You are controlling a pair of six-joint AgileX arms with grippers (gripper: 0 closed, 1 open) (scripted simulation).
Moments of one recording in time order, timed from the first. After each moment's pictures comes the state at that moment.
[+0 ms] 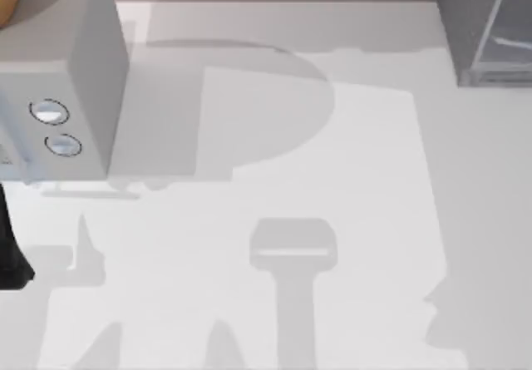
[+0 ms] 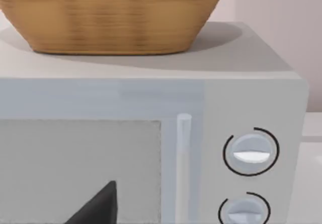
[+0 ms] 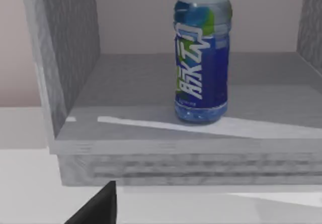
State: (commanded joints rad) left arm 0.00 0.00 0.00 0.00 0.00 0.00; right arm -0.44 1.50 0.14 1.33 -0.43 0.02
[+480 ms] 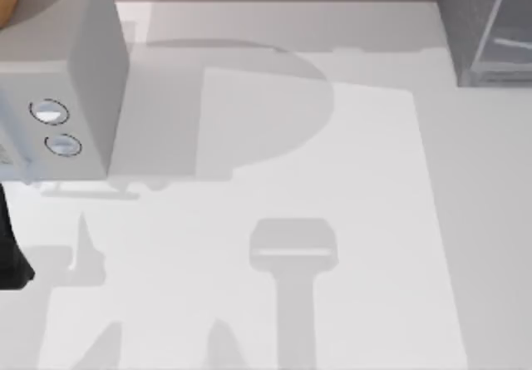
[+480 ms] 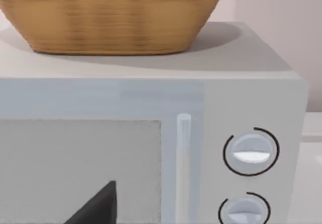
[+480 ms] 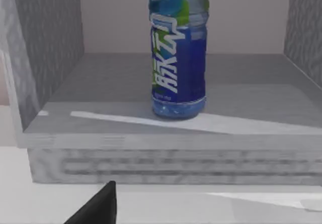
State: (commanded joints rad) left arm 0.00 0.00 0.00 0.00 0.00 0.00; right arm -0.53 1.79 0.18 1.62 -0.51 0.02
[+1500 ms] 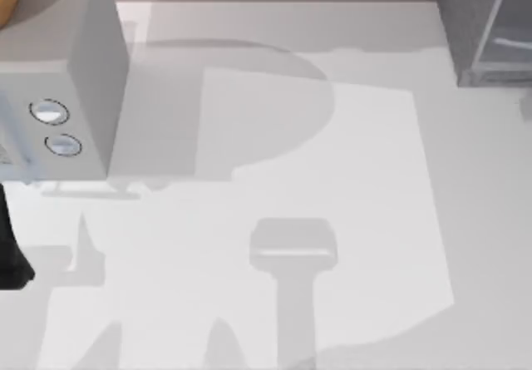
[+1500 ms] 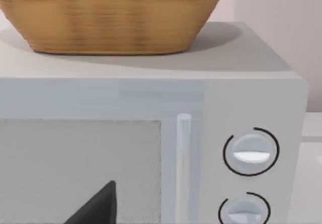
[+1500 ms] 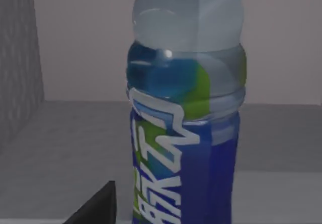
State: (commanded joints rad) left arm 0.00 0.00 0.00 0.00 0.00 0.00; right arm -0.29 2.13 0.85 1.29 -0.25 0.00
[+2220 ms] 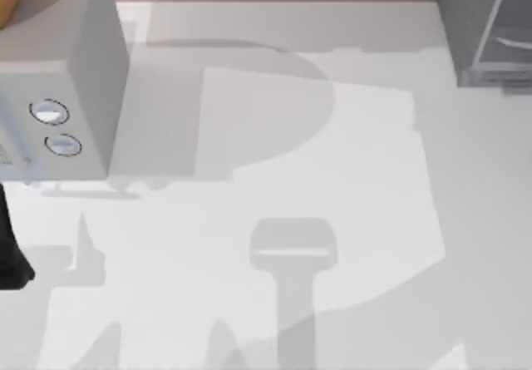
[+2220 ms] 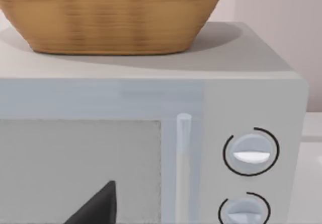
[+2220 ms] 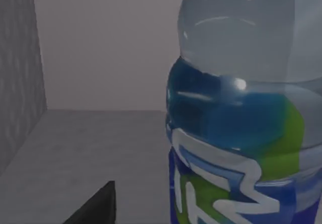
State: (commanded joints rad) left arm 0.00 0.00 0.00 0.00 0.00 0.00; right arm -0.22 2.22 1.05 1.16 -0.18 0.00
